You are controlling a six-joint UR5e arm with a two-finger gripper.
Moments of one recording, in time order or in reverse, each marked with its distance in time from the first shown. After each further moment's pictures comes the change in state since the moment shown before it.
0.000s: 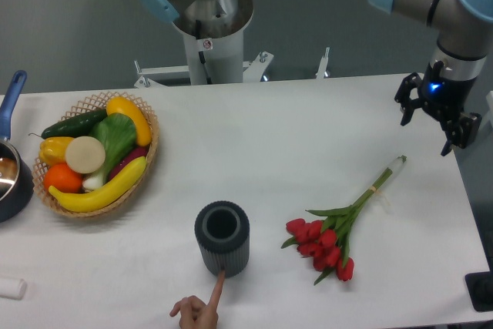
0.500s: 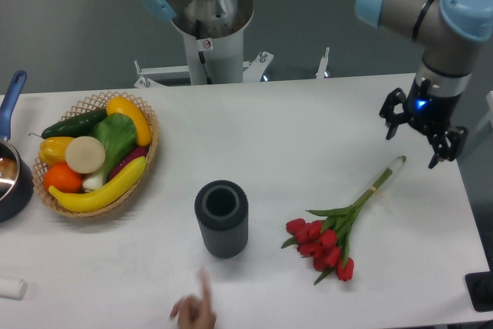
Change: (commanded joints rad) arm -0.058 -0.037 -0.038 0.028 0.008 -0.055
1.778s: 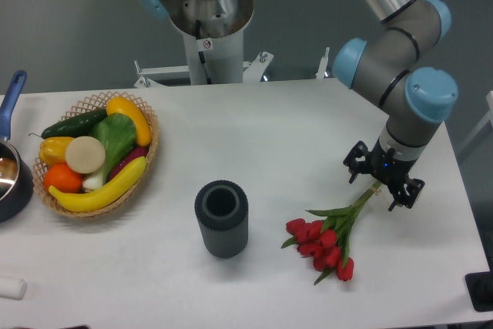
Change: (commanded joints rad) arm -0.078 -0.158 -0.009 0.127 0.006 -0.190
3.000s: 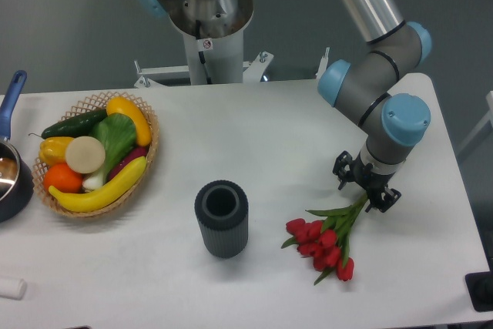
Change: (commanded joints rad) arm -0.014 -0.029 -0.064 0.041 0.071 0.029
